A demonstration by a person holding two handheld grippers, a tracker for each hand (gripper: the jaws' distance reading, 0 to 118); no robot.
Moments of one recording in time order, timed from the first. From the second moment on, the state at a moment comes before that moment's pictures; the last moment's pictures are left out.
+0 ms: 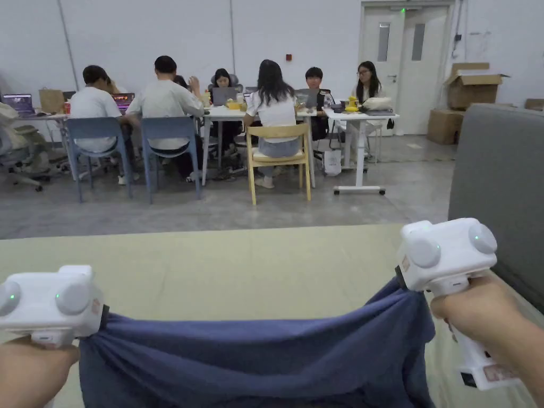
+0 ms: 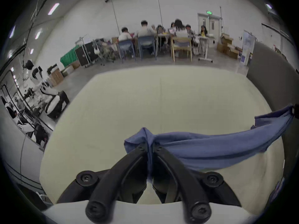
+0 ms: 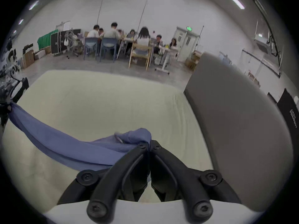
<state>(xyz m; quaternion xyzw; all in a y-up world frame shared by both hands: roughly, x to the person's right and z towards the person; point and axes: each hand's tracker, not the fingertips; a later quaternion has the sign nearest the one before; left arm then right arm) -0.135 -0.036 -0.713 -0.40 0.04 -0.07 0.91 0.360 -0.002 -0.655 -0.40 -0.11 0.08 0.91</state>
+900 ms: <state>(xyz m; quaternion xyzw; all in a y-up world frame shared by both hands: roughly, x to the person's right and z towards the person) -0.210 -0.139 -0.401 -0.47 -0.03 -0.04 0.88 0.356 -0.138 -0.344 -0.50 -0.05 0.09 0.86</state>
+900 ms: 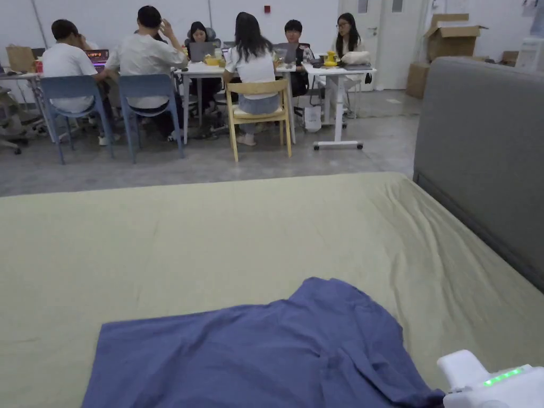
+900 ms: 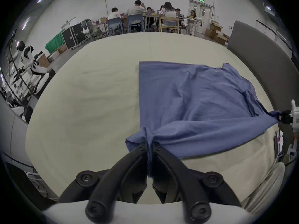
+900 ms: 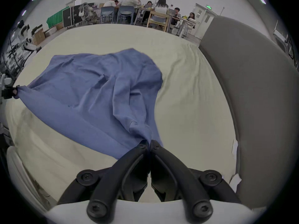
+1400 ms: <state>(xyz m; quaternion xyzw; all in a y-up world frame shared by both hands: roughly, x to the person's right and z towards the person) -0.199 -0.232 -0.390 -0.53 -0.03 -0.09 0.84 0.367 -0.239 -0.322 -0.60 -0.06 0.04 0.80</state>
